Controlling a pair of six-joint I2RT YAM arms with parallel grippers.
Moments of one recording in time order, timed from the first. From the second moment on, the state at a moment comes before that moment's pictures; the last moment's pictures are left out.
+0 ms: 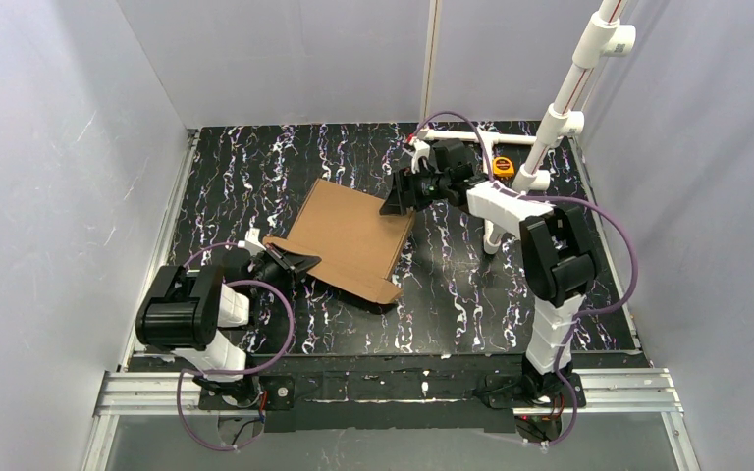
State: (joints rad) left arm -0.01 1.59 0.18 1.03 0.66 -1.20; right arm 0.46 1.95 1.37 -0.09 -0.66 0.21
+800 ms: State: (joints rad) left arm 0.00 1.51 0.20 0.87 0.69 -1.12; right arm 0.49 1.85 1.29 -0.15 -0.51 0.12
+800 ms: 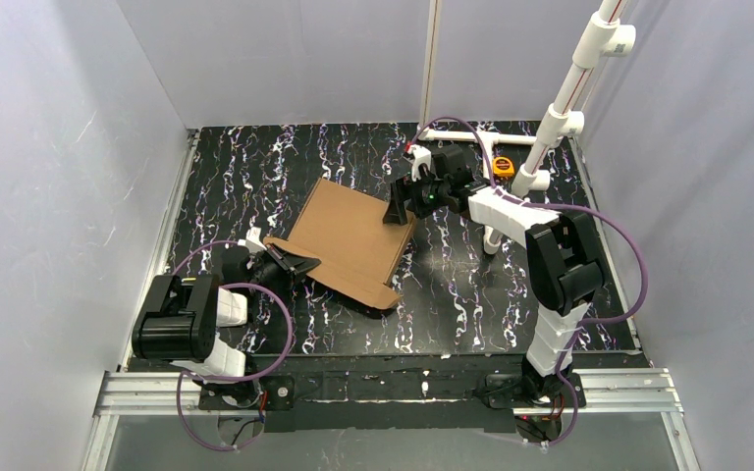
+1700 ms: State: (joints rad) left arm 0.02 1.49 0.19 0.86 0.71 -1.11; right arm 0.48 1.89 1.25 -0.06 -0.60 0.21
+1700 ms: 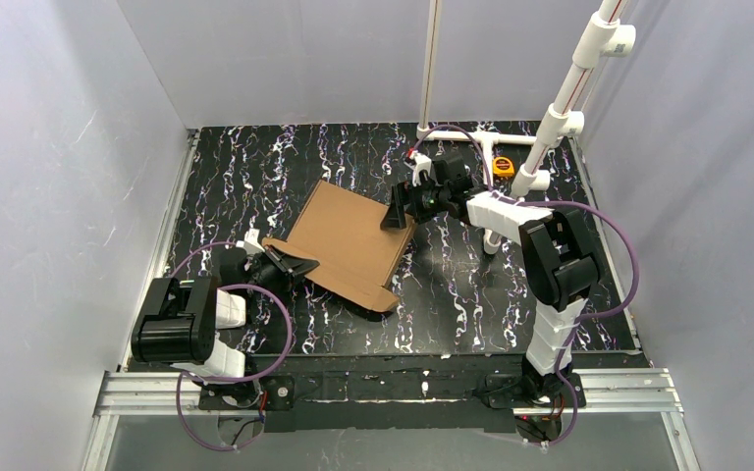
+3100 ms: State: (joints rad) left arm 0.03 1.49 0.17 0.86 0.72 -1.10; right arm 0.45 1.72 0.86 0.37 -0.43 0.62
